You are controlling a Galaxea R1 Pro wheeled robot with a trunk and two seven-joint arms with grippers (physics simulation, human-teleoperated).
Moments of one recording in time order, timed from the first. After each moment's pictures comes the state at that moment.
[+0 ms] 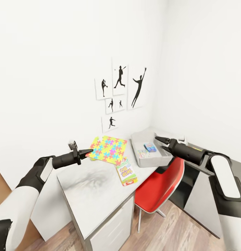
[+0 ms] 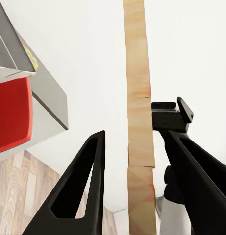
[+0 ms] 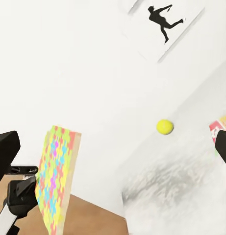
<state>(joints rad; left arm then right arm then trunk) -0.89 0.19 0.11 -0.69 0.39 1.02 -1.27 -0.63 -0.21 -0.12 -1.54 -1.25 1.03 -0.06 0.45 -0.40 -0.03</state>
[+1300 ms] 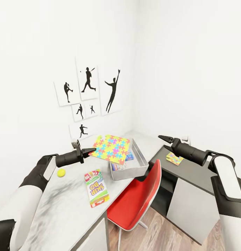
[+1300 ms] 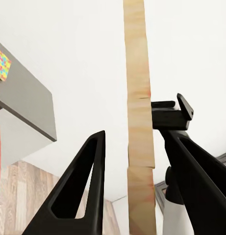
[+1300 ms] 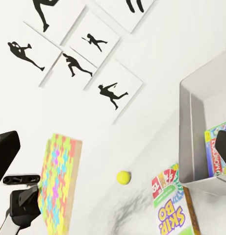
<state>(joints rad) -0.89 0.16 0.11 -0.72 0.39 1.03 -1.23 -0.63 -0.20 -0.17 -1.54 -1.26 1.02 -0.07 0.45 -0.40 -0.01</state>
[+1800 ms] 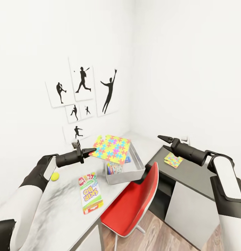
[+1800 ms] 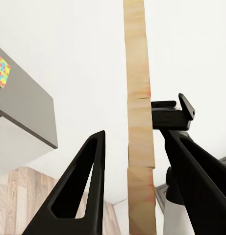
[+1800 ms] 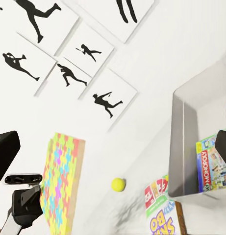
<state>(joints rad) -0.89 0.16 0.11 -0.72 0.39 1.03 -1.23 -0.63 -0.19 -0.17 -1.54 -1.26 1.02 -0.07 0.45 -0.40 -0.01</state>
